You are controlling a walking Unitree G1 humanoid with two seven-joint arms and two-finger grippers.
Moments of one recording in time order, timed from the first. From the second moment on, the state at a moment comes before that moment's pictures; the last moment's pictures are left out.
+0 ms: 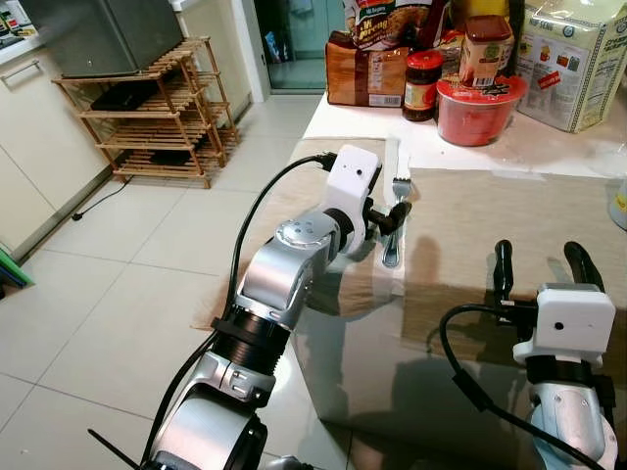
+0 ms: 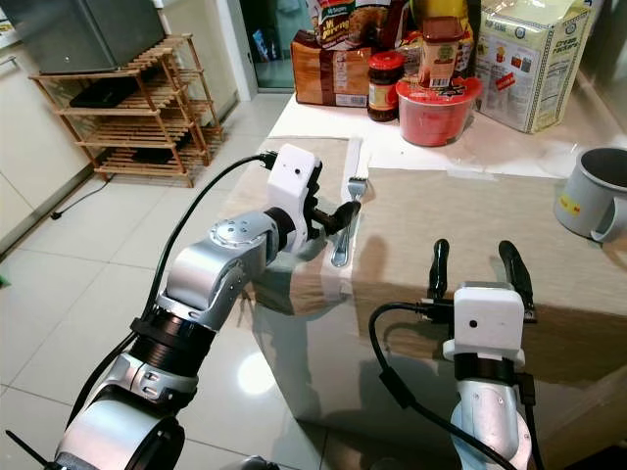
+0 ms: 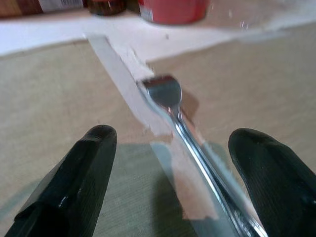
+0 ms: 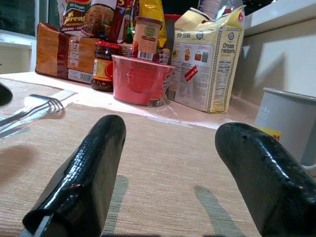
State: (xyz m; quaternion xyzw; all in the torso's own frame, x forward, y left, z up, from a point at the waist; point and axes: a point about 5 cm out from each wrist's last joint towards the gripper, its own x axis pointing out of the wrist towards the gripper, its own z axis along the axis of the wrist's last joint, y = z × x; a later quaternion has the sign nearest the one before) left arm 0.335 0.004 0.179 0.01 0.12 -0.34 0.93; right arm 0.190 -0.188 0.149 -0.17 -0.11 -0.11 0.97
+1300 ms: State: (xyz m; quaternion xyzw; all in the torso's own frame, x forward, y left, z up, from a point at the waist) left arm 0.344 -0.002 0.180 0.00 0.25 -0.35 0.90; right arm 0.189 -0.182 0.142 -0.16 -0.09 -0.12 0.97
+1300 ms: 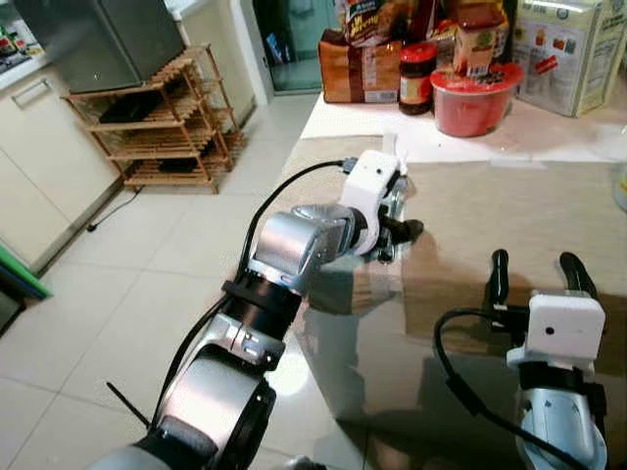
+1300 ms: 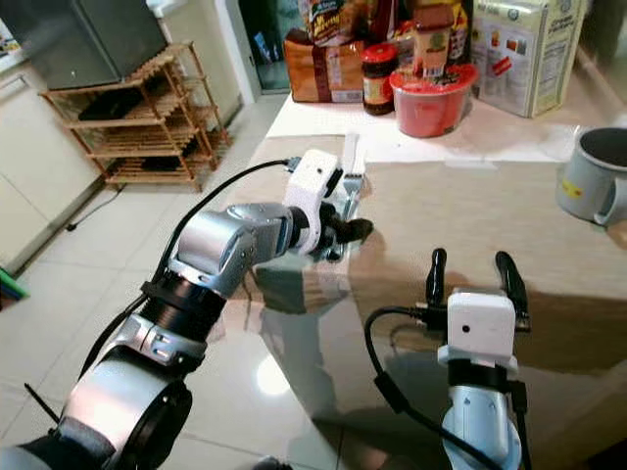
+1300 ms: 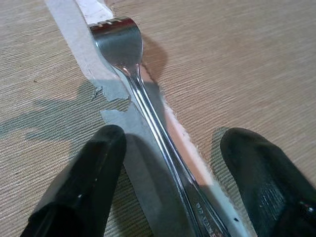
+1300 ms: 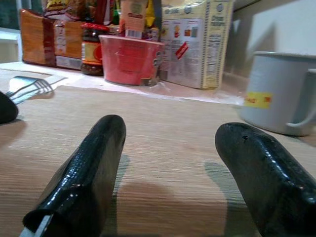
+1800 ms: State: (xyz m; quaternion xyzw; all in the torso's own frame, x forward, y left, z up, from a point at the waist) left arm 0.352 0.002 0.167 0.01 0.23 -0.32 0.92; right arm 0.189 -0.182 0.142 -0.16 -0.09 -0.12 0.97
